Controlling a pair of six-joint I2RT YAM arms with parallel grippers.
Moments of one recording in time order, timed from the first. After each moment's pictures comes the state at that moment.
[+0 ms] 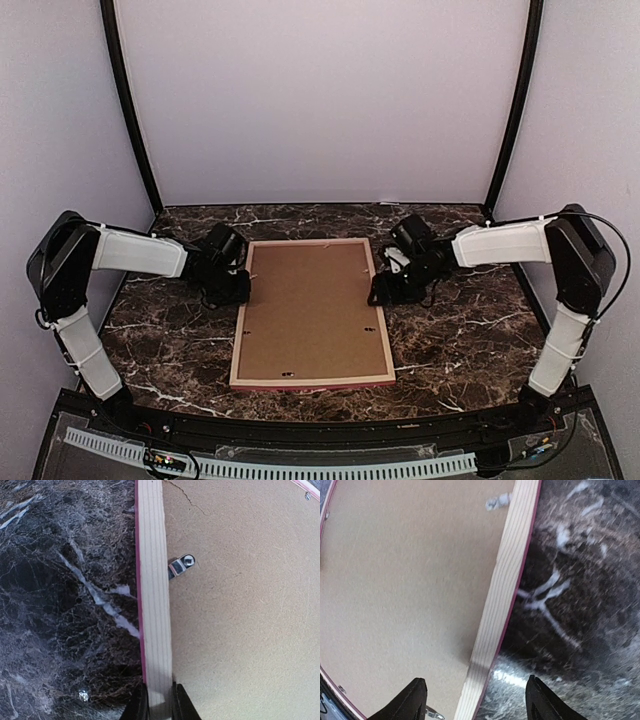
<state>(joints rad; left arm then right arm) -0.55 1.75 0.99 -0.34 -0.05 -0.61 0.63 1.79 1.14 -0.45 -0.20 0.40</state>
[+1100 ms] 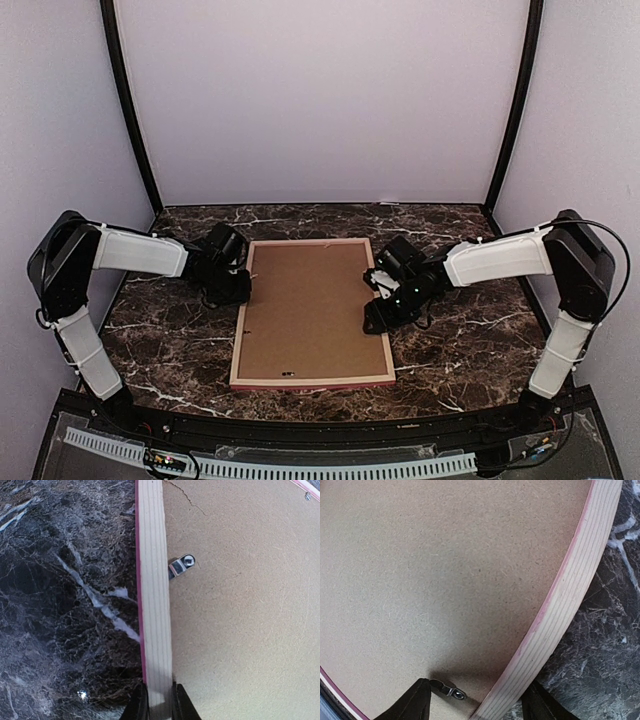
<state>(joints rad) -0.55 1.75 0.99 -0.33 -0.04 -0.61 0.78 1.77 1.04 -0.46 -0.14 0.34</state>
